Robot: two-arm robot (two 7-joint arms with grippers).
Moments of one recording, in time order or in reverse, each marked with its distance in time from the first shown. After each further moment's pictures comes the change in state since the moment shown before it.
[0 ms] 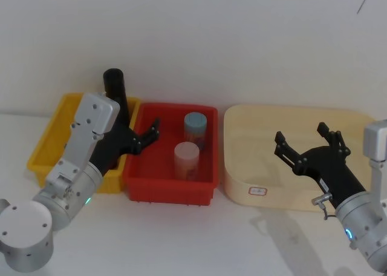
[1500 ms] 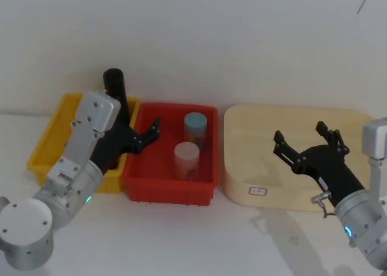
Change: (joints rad) left arm -0.003 -0.002 -0.002 -0.005 -0.002 0.014 -0.003; right arm 0.011 -0.001 0.000 0.009 0.004 0.004 0.012
